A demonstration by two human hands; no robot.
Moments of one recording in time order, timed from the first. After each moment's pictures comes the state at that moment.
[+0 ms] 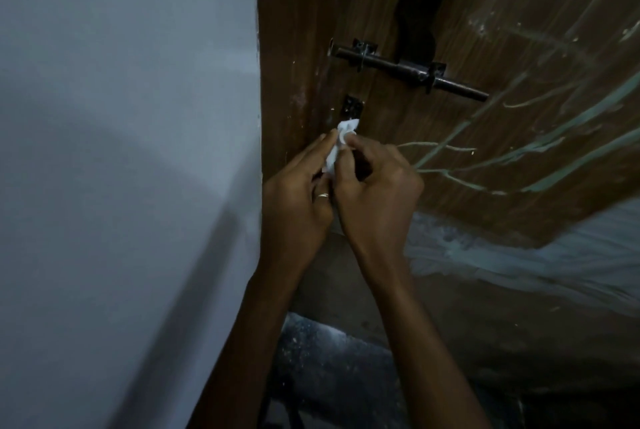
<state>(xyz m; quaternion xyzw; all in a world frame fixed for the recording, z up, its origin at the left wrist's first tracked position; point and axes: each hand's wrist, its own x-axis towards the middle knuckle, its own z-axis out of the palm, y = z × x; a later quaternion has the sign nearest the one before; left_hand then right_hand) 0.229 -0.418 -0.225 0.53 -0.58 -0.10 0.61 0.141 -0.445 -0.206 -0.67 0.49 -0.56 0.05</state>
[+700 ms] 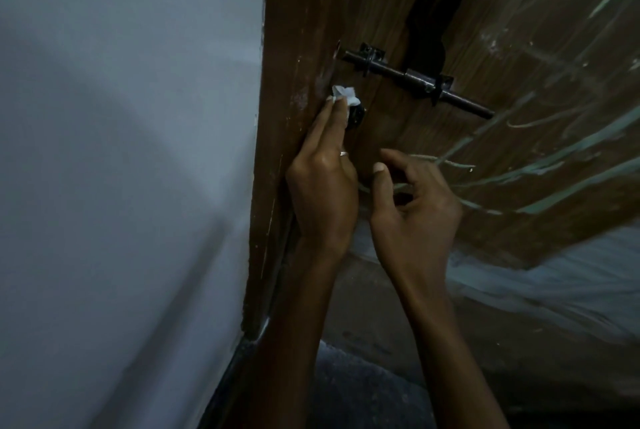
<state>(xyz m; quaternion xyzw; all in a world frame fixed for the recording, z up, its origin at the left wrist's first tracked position) 0.188 -0.472 -0.216 0.59 -0.46 0.07 0.66 0.097 -0.442 -0.204 -0.69 0.48 -0.54 0.04</state>
